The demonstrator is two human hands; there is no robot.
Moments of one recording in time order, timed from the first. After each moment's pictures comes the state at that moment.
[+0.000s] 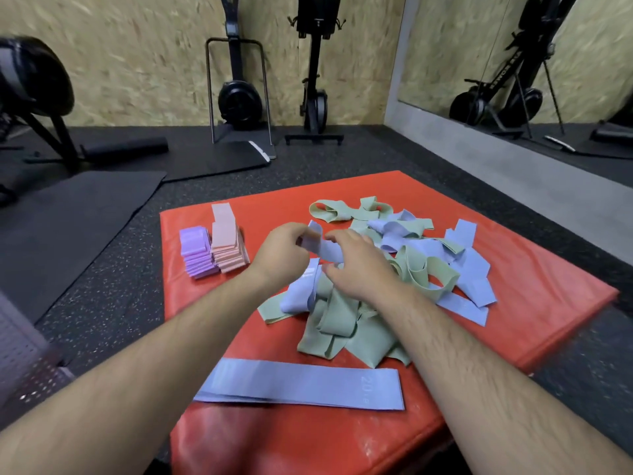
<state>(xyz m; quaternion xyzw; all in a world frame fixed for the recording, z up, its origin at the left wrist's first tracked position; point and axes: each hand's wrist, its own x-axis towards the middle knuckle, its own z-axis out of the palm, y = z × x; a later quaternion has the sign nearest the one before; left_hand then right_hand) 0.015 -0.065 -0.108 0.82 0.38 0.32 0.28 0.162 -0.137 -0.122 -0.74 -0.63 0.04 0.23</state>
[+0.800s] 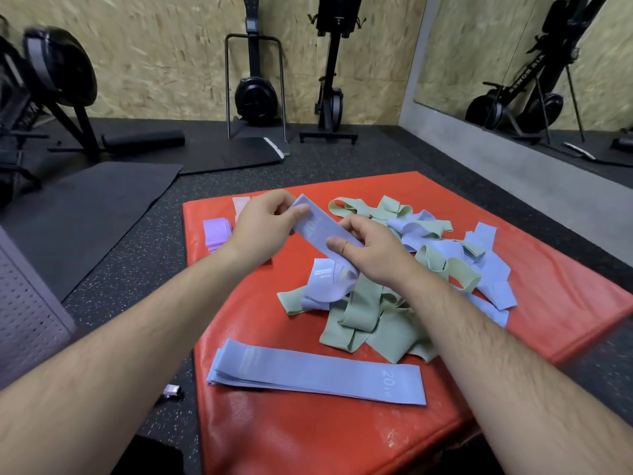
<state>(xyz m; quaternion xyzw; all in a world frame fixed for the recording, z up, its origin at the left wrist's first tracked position) -0.047 -0.060 -0.074 0.75 0.39 0.42 0.32 0.144 -0.139 -0.098 -0.61 -0.64 0.21 0.41</state>
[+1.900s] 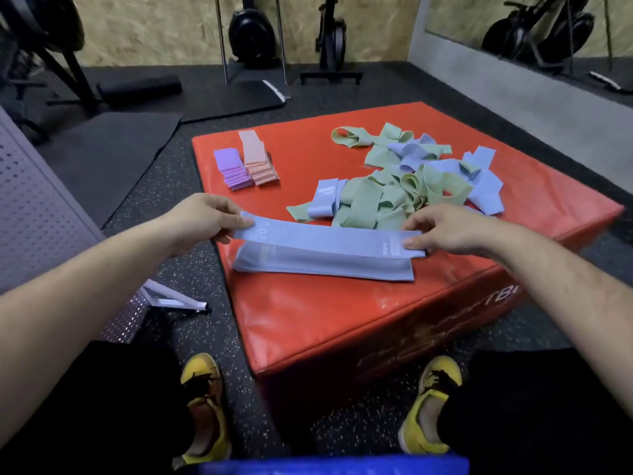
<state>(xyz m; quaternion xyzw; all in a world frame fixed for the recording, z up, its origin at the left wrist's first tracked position) -0.176 -0.126 -0.132 0.68 0.51 0.22 0.48 0.190 -0.283 -0.122 -0.72 -0.59 0.31 0.19</state>
